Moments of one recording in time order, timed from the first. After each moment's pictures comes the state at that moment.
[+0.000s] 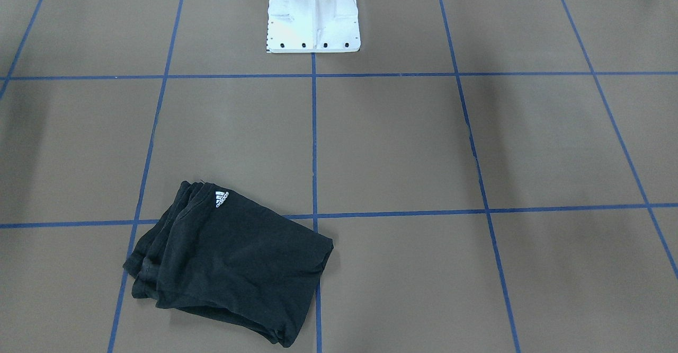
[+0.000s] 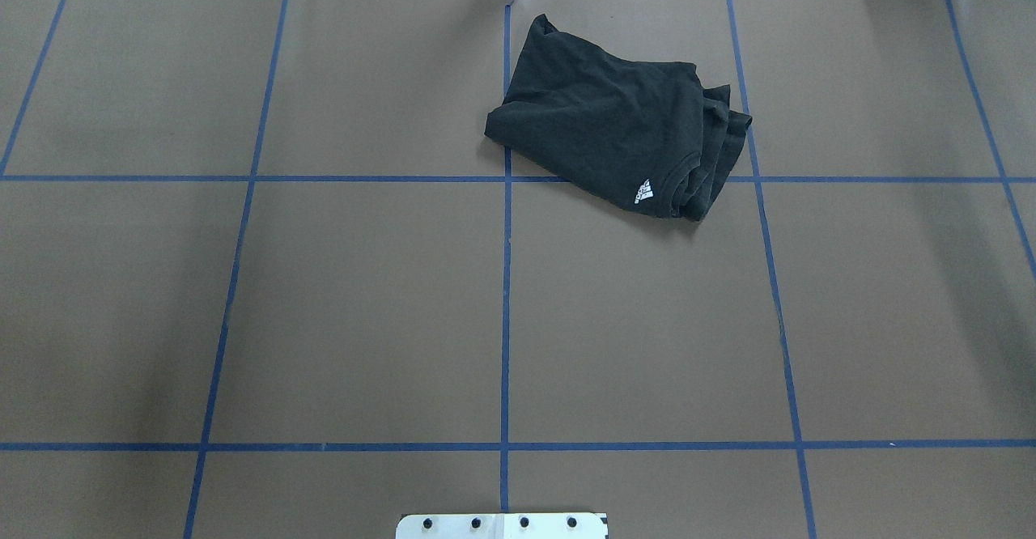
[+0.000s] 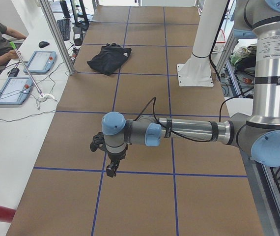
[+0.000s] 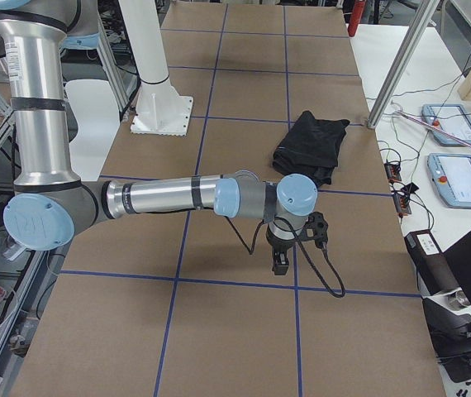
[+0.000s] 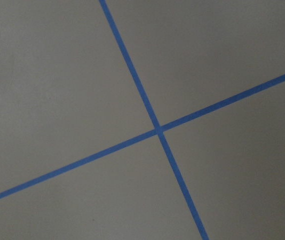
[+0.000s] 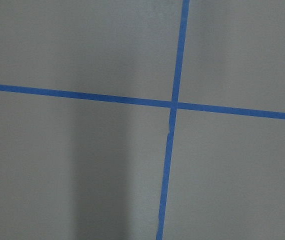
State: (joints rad) left arm -1.55 -1.51 -1.67 -1.61 -2.28 0.27; right arm 1.57 -1.52 1.66 -1.76 2.38 -0.13
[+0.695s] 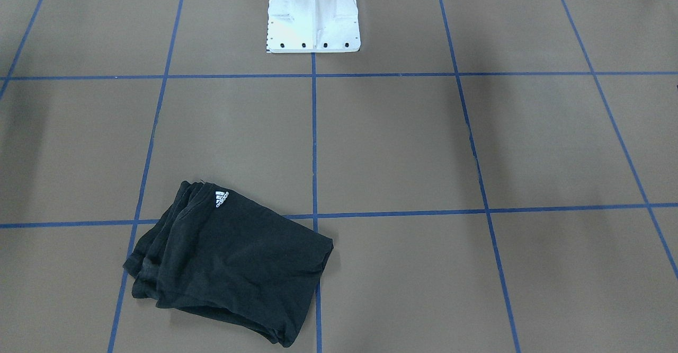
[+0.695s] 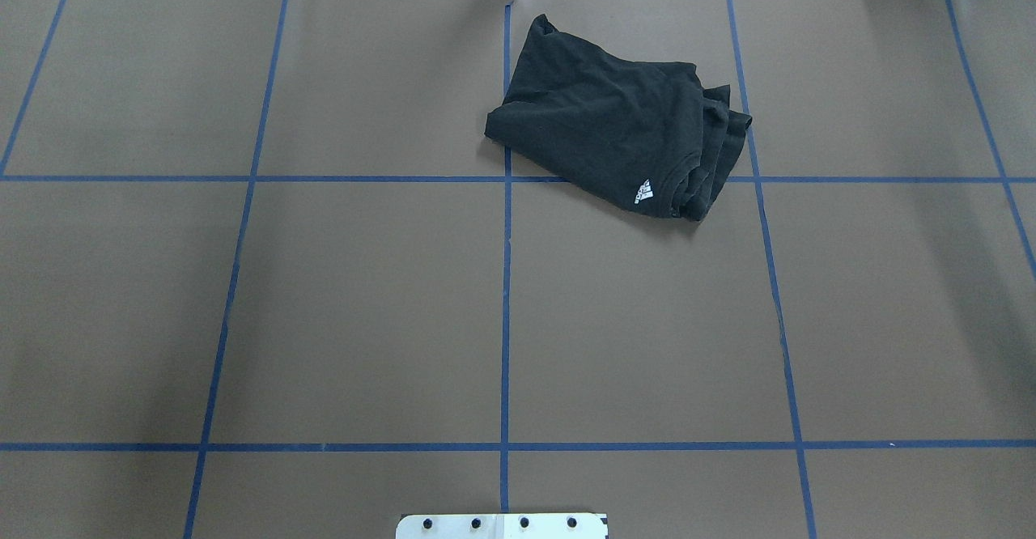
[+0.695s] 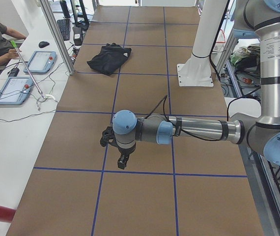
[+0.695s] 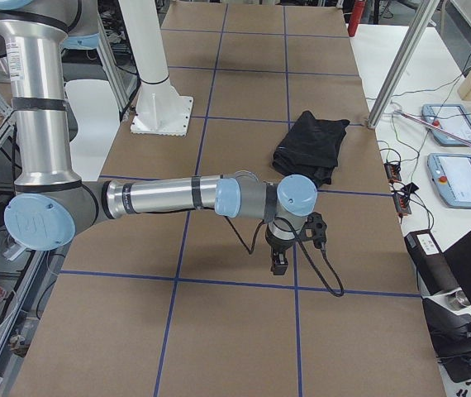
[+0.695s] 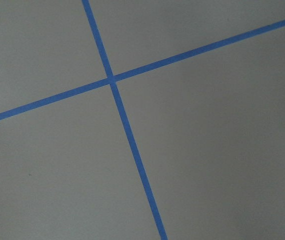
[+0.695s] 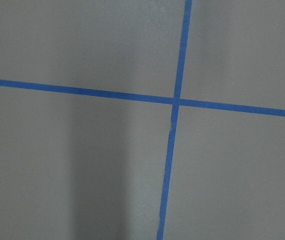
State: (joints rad) left arm -1.54 -1.46 -1.75 -1.61 -2.38 0.19; right arm 1.56 -1.53 1.66 -1.76 2.37 -0.13
